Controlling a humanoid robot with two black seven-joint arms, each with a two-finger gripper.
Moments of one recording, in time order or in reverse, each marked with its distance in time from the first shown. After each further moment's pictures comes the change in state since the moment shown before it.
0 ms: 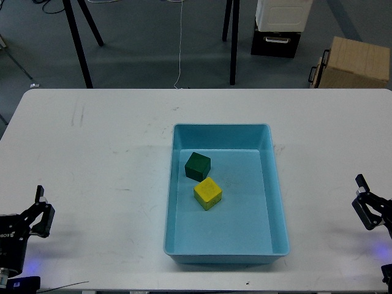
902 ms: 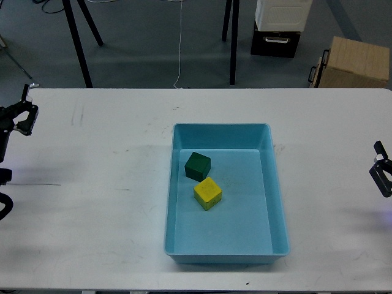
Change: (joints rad) left arm -0.328 0.174 -0.010 0.161 -0.012 0.000 -0.047; right arm 0.102 -0.054 0.043 -0.050 0.005 0.000 0.000
